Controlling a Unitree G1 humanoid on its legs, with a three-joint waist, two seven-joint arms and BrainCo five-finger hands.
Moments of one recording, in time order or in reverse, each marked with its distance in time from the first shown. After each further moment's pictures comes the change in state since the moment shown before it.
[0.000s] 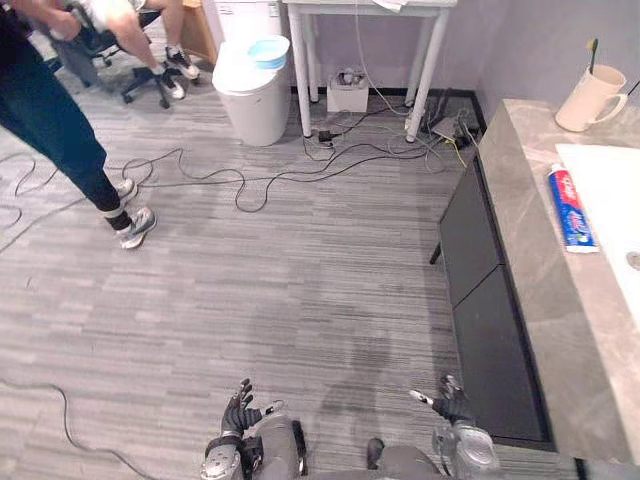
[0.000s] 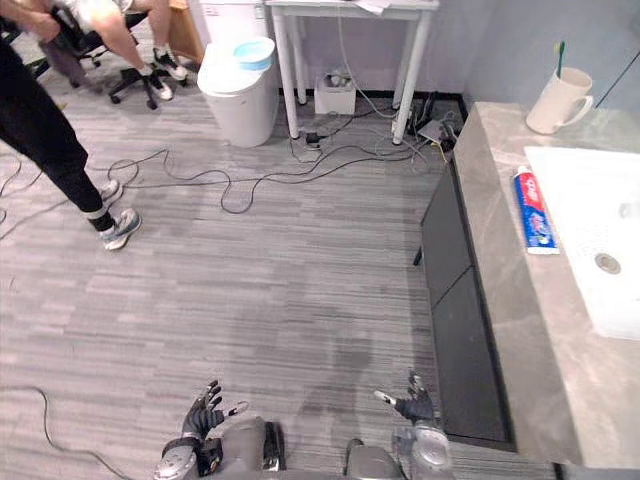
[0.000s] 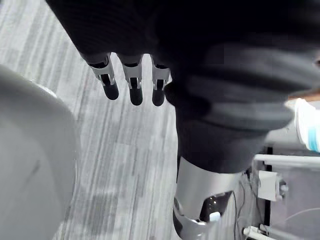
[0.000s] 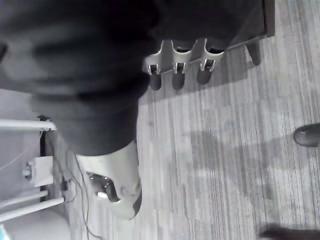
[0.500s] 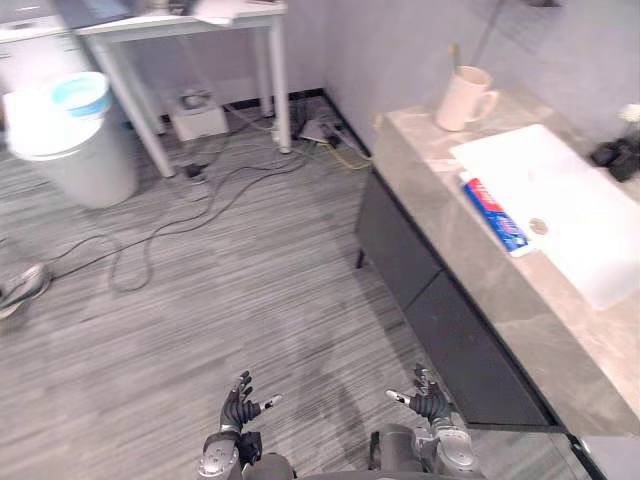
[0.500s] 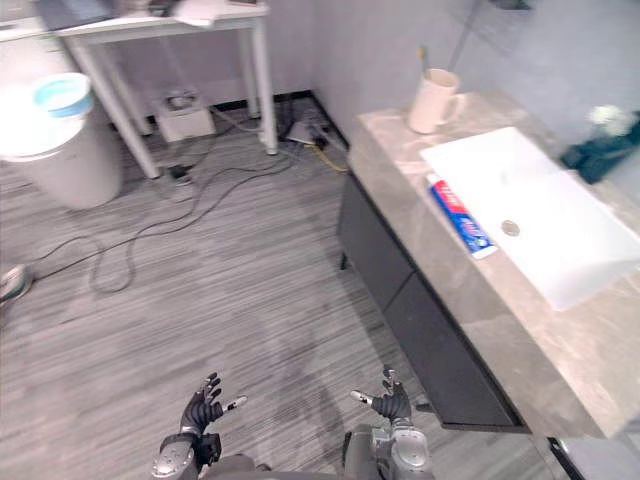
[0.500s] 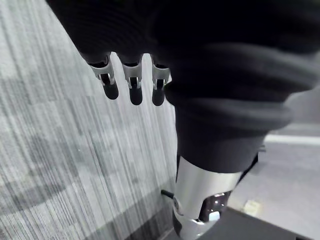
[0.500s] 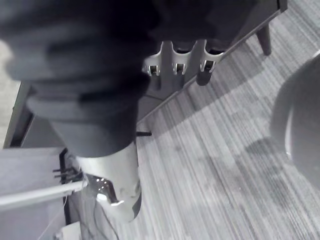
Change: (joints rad) left arm -0.032 0.045 -0.030 -0.018 0.005 0.007 -0.001; right arm -0.031 0.022 0.103 -0.037 -0.038 -0.002 0.021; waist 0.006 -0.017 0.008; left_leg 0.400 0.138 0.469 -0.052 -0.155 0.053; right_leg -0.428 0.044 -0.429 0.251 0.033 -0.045
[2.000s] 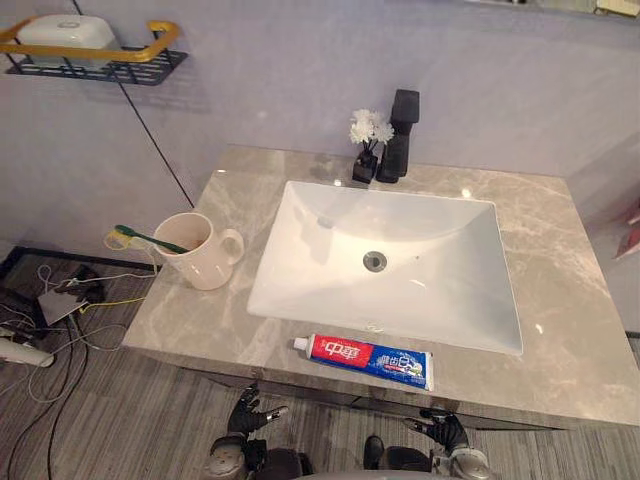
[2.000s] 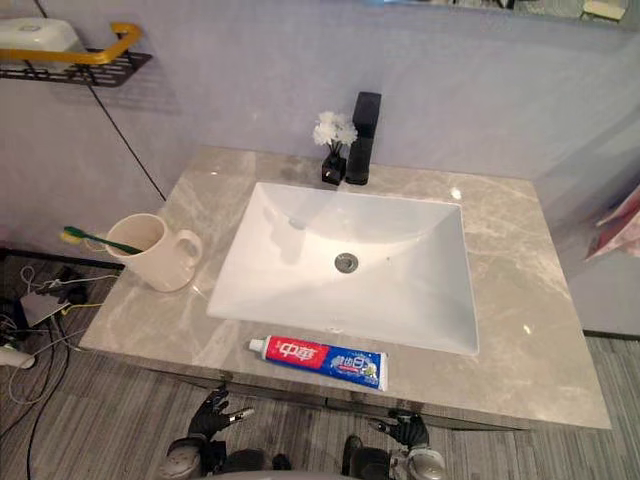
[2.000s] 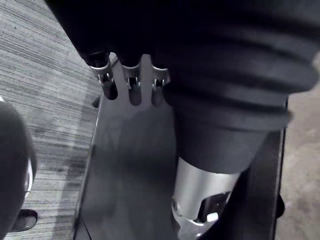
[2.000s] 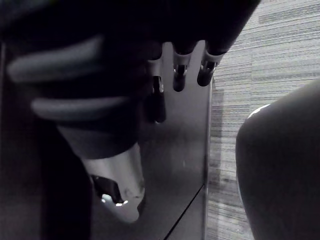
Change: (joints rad) left arm 0.015 -0.031 -0.031 0.055 0.026 0.024 -0.003; right arm 0.033 -0.042 -0.096 0.088 0.039 0.082 -0.015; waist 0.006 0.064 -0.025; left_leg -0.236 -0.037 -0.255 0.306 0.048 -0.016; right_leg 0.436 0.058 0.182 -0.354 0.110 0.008
